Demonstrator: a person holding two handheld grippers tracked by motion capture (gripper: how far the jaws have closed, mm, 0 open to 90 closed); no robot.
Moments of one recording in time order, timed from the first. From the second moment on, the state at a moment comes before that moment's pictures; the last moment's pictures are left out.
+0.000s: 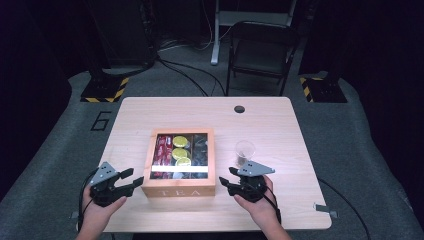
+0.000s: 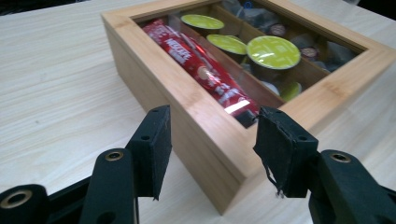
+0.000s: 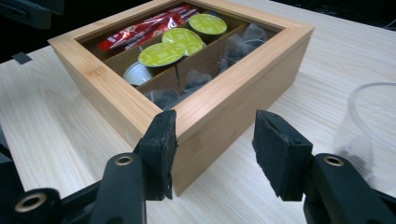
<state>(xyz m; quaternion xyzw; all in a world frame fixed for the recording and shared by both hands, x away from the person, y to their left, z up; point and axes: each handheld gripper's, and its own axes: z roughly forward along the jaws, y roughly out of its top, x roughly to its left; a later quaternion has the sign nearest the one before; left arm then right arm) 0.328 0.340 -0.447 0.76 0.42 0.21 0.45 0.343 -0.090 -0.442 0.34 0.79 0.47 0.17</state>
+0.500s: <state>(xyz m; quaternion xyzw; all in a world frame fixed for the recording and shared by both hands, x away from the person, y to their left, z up) 0.341 0.362 -0.459 0.75 0.45 0.21 0.45 0.349 -0.107 -0.458 0.36 0.80 0.45 0.18</state>
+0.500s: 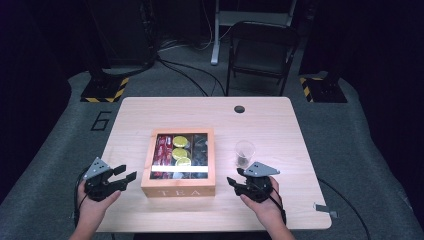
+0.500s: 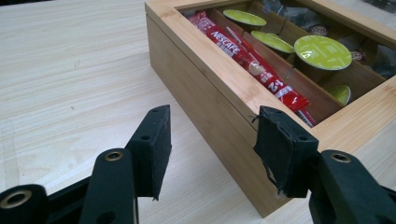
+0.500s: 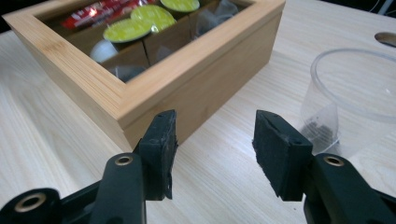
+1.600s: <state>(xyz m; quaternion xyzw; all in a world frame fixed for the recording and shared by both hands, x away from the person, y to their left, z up) 0.356 0.366 -0.486 0.76 0.48 0.20 0.40 0.349 -0.097 -0.472 0.34 0.82 0.44 0.16</state>
